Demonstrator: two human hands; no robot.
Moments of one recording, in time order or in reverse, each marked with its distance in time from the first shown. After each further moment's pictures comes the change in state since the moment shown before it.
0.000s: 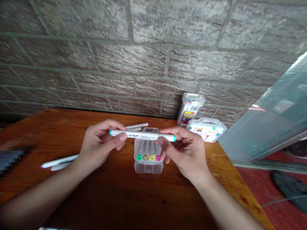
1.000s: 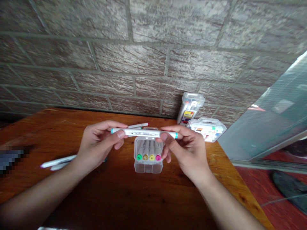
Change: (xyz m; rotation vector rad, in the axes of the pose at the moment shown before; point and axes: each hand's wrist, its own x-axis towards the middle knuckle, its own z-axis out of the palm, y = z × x) left_hand -0.002 -0.007 -0.005 -0.061 0.007 -0.026; right_hand 0.002 -0.004 0.000 0.070 0.035 0.056
